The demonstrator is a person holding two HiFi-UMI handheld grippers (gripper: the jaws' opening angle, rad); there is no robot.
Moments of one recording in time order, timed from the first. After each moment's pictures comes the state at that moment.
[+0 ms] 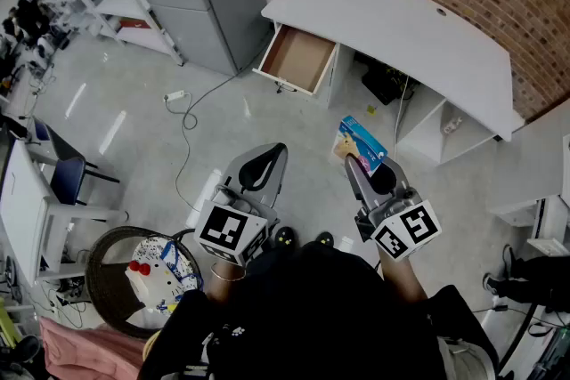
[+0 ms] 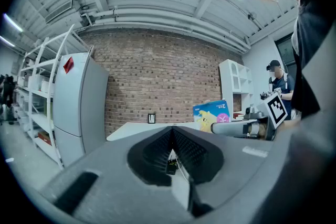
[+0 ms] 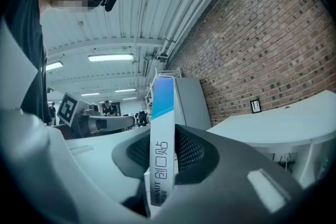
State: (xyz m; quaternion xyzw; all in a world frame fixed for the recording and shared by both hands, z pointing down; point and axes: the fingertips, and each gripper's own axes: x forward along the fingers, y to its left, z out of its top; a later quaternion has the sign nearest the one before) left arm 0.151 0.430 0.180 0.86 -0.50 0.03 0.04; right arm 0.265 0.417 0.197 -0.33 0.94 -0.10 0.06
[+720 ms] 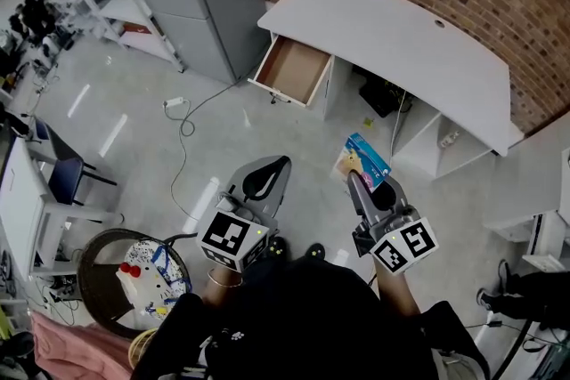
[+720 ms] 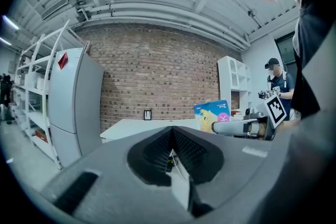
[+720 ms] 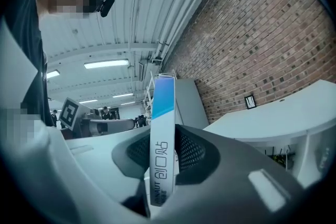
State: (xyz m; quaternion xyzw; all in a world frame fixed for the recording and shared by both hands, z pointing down) left arm 0.200 0.414 0.190 0.87 -0.49 0.05 0.05; right arm 0.317 0.405 0.211 -0.33 0.93 -0.13 0.08
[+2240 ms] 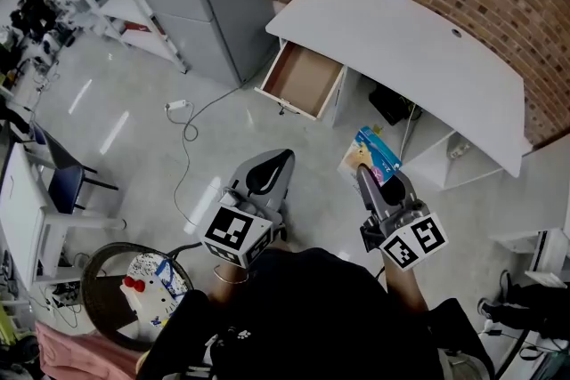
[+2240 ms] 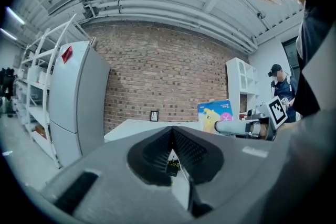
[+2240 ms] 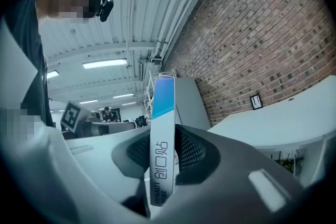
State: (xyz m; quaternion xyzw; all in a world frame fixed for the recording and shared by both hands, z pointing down) left arm 0.150 0.324 0.201 0.86 -0.50 0.03 0.06; right arm 0.276 0.314 0.216 -0.33 0.93 -0.13 0.08
